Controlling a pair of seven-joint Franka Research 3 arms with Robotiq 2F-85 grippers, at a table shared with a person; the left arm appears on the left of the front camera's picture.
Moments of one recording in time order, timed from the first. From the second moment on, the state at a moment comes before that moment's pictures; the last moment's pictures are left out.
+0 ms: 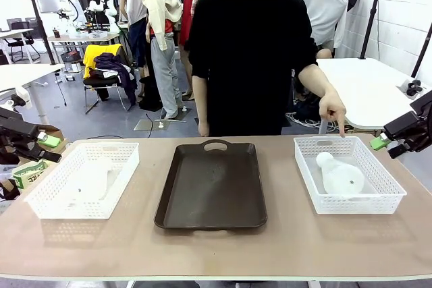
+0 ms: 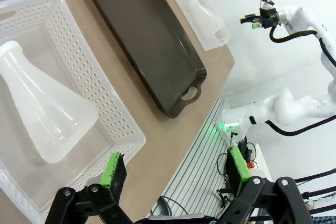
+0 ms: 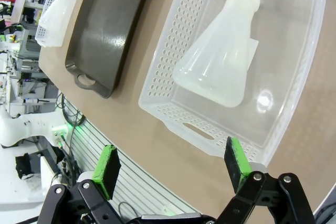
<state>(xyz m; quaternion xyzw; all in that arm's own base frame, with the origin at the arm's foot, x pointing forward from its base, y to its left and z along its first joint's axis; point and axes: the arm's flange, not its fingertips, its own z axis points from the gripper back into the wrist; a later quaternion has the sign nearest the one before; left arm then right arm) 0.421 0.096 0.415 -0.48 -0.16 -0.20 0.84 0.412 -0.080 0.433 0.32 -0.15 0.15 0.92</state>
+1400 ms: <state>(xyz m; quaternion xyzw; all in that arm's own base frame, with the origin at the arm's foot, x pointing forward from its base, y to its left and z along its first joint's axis) 0.421 0.096 0.415 -0.48 -0.16 -0.20 0.84 0.439 -0.053 0.495 0.24 -0.18 0.17 0.94</state>
